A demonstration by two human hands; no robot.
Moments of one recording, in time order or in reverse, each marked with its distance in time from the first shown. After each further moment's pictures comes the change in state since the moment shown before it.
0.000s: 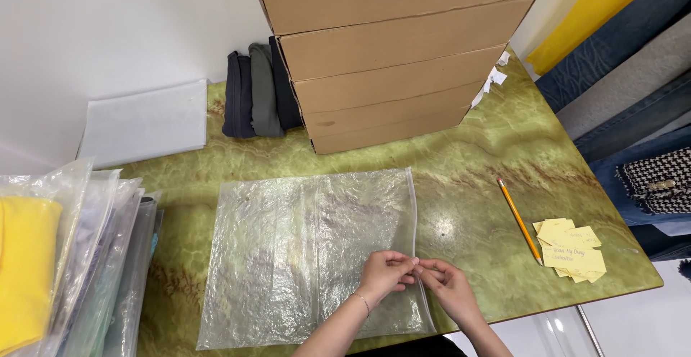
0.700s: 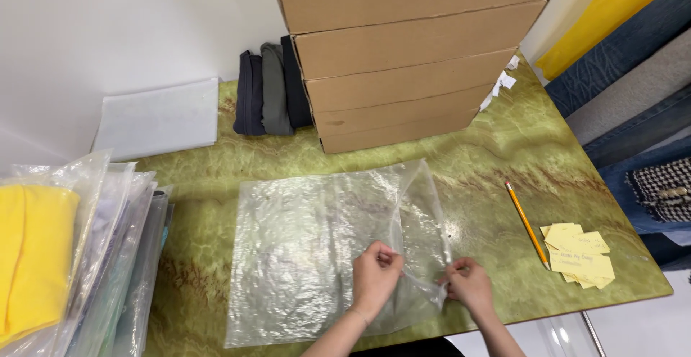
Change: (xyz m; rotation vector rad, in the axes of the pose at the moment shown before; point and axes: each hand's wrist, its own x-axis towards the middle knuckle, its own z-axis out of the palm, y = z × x) left_hand -0.030 -0.007 -0.017 0.147 0.351 0.366; right_hand 0.031 0.019 -0.022 -0.255 0.320 0.153
